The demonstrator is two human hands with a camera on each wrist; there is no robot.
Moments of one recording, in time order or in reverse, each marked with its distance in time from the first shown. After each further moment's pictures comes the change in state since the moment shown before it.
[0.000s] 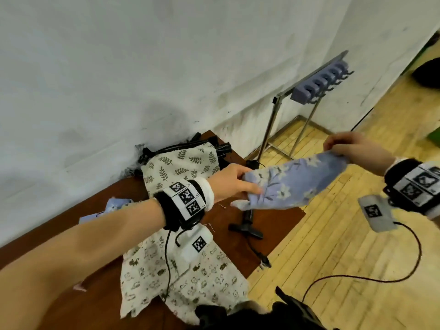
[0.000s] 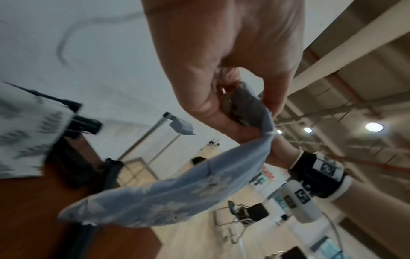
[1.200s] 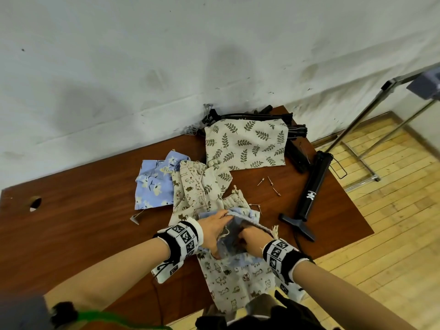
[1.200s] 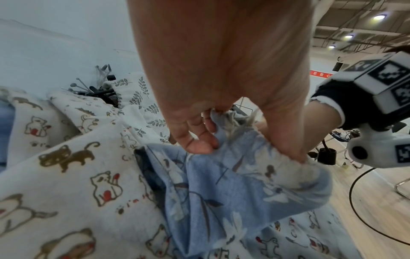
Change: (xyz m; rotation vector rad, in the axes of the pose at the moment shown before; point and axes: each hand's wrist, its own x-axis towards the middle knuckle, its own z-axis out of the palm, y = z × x) left_hand -0.123 -0.228 -0.032 0.731 -0.049 -0.368; right_hand -0.022 -0.001 0.418 -0.611 -0.809 -0.393
